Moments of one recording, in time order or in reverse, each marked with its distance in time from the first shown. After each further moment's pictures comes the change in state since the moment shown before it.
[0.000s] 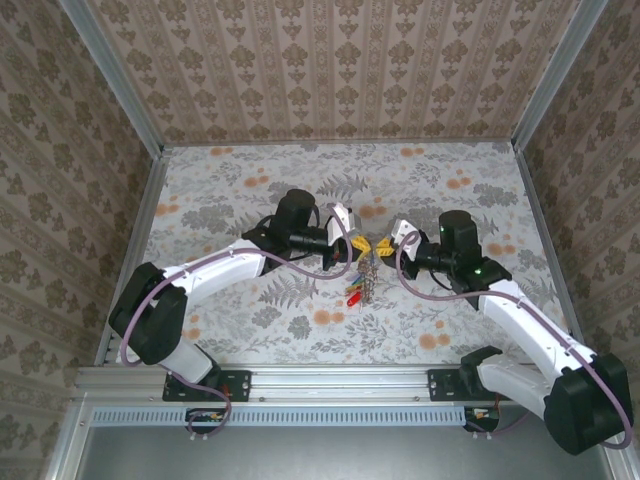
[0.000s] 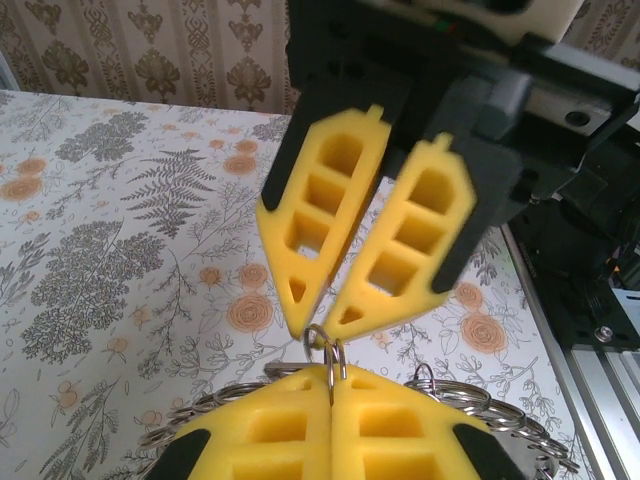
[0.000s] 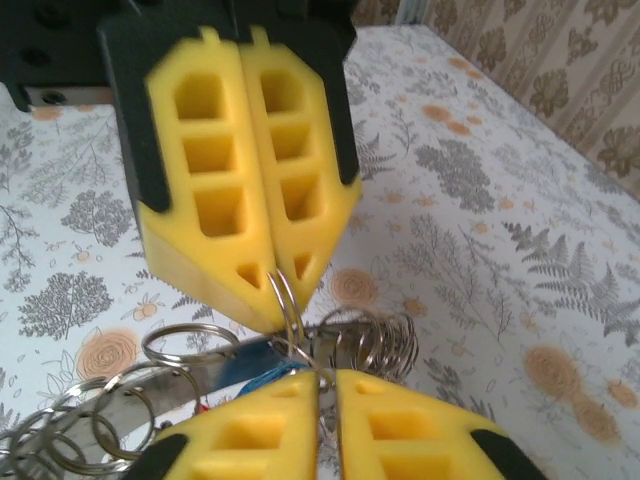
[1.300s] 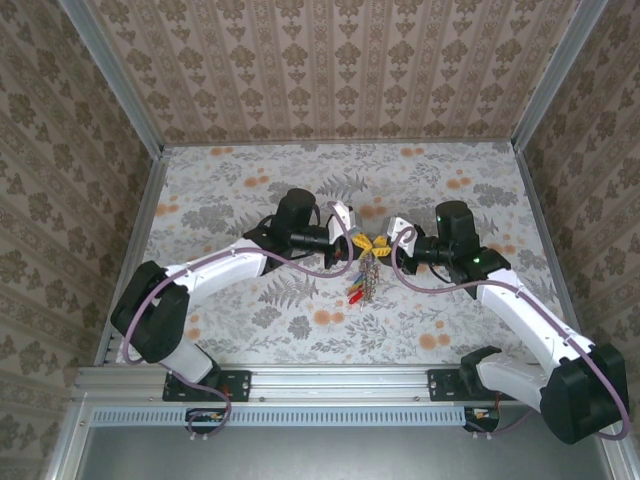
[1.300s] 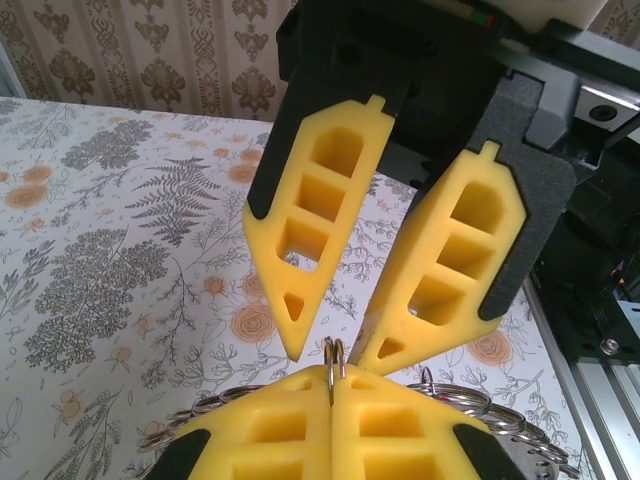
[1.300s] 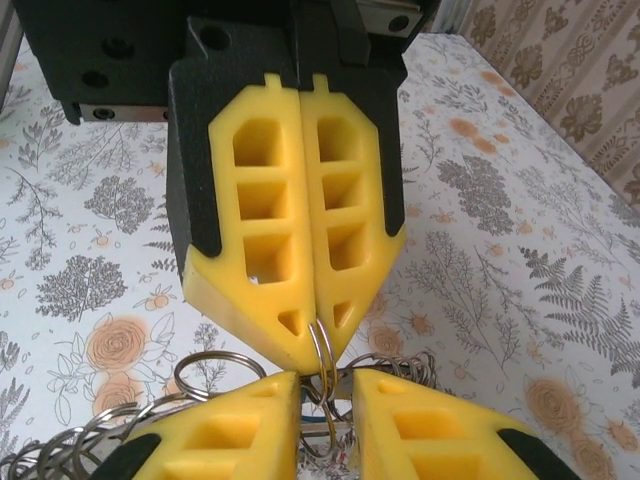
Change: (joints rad) left arm -0.001 0.010 0.002 0.035 0.000 -0.022; right arm -0.003 0.055 0.099 -0.106 -0.066 -0.134
